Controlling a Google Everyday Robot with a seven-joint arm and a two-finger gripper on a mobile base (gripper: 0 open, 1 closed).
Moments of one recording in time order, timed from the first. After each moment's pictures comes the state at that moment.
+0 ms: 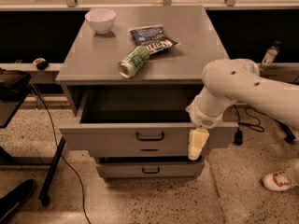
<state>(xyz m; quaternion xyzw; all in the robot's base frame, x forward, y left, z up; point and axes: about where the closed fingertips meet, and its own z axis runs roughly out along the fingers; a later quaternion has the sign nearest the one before) 0.543 -0.147 0.682 -0.68 0.73 0.03 0.11</state>
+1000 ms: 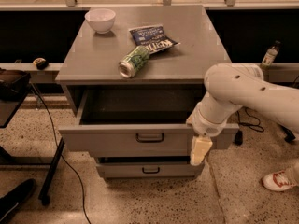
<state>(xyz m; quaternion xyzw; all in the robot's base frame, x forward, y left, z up) 0.506 -0.144 0.682 -0.69 0.71 0.06 0.09</state>
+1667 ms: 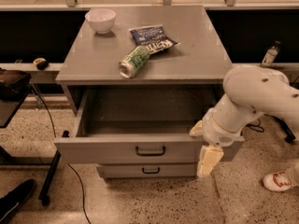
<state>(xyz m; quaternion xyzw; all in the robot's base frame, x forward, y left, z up) 0.462 -0.147 0.703 -0.70 0.70 0.10 0.11</state>
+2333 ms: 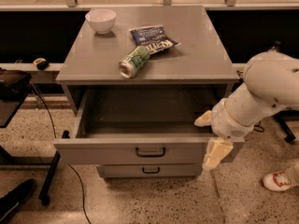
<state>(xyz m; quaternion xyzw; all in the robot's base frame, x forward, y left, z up) 0.459 -0.160 0.746 -0.70 0.69 0.09 0.16</state>
